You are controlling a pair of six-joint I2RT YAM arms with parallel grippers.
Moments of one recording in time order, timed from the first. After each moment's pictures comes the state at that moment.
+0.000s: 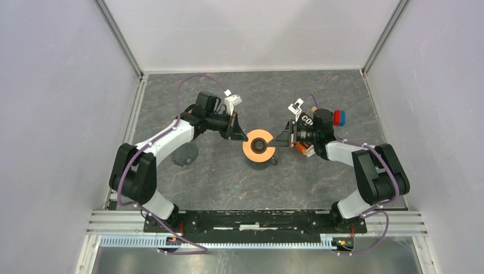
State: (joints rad) left arm -0.44 1.57 1.08 -0.26 0.81 -0.14; right arm 0.25 1.55 0.62 0.59 -1.15 0.65
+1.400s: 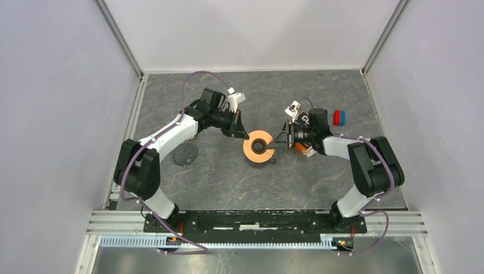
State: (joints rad) left arm -0.46 1.63 1.18 -0.38 0.74 -0.15; right arm 0.25 1.64 0.68 0.37 -1.13 0.60
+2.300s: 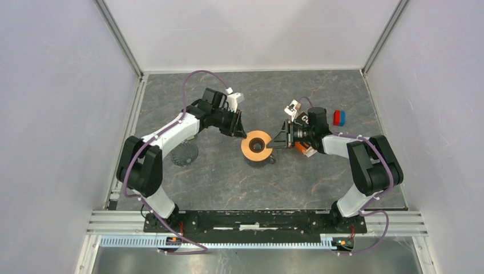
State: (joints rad) left arm -0.47 1.66 1.20 -0.41 0.60 -0.13; right arm 0.25 1.65 0.71 0.35 -1.12 0.59
